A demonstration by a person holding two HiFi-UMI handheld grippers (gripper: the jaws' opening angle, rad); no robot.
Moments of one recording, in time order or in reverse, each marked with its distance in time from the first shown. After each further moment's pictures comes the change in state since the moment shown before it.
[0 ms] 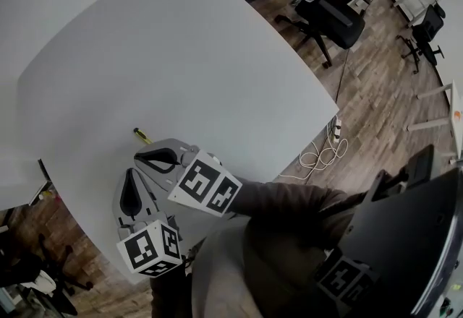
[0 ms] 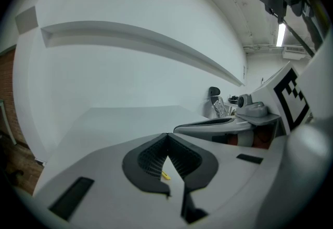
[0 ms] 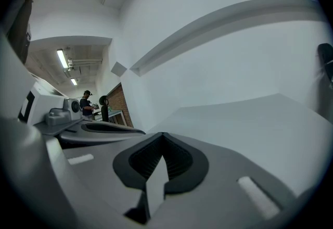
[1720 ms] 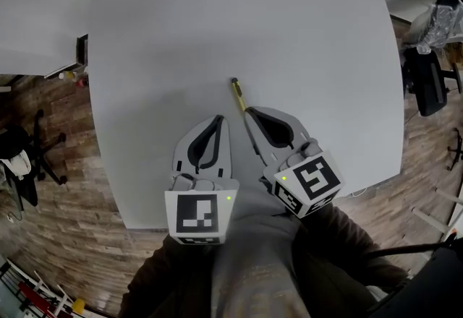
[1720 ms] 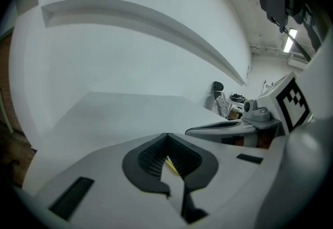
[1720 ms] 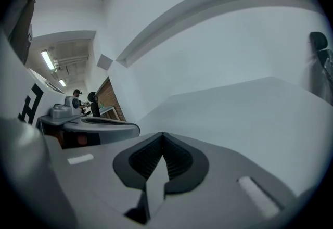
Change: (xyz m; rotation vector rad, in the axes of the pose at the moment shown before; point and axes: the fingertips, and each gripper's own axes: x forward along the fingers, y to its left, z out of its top) left arm 0.059 0.036 -0.037 -0.079 0.134 -0.054; right arm 0.041 -0.055 -0.047 0.106 0.118 -0.082
